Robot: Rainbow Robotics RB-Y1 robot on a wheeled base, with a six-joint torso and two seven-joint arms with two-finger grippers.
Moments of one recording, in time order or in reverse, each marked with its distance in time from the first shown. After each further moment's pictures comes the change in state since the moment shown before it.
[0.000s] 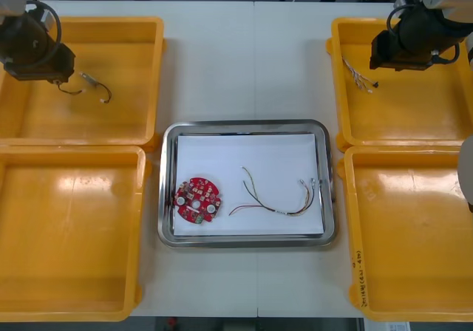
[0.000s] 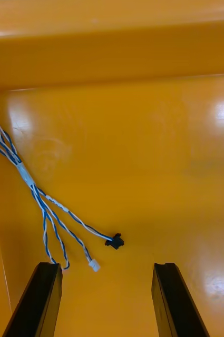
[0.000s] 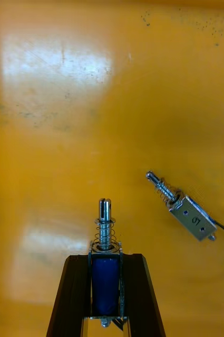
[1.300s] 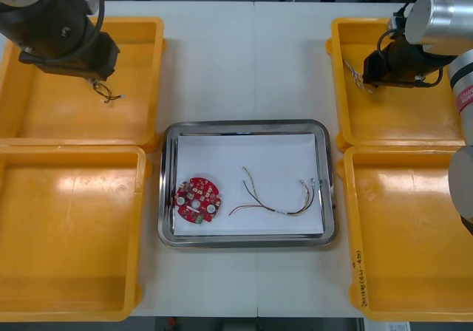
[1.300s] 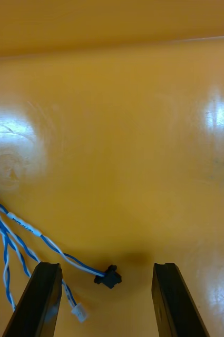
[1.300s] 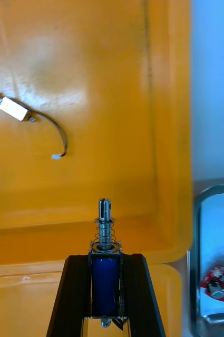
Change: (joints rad) right arm 0.048 0.027 0.013 0.096 0.012 -0.196 0.000; left arm 0.228 -0.003 -0.003 -1.080 0.094 0.610 0.388
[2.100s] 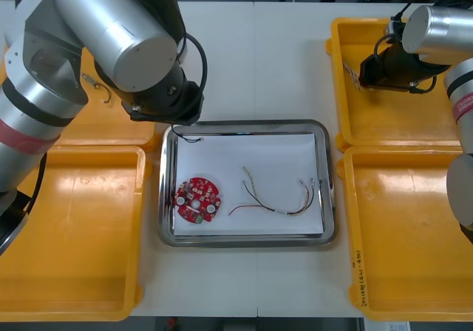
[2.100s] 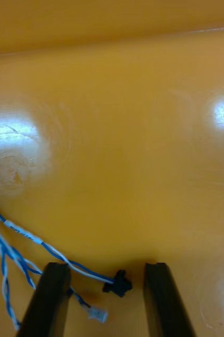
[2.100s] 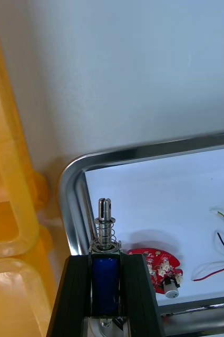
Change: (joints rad) right arm 0.029 0.006 0.009 -0.002 -0.041 -0.059 0.000; left arm 0.000 -0.151 -0.314 -0.115 -0.043 -0.050 0.329
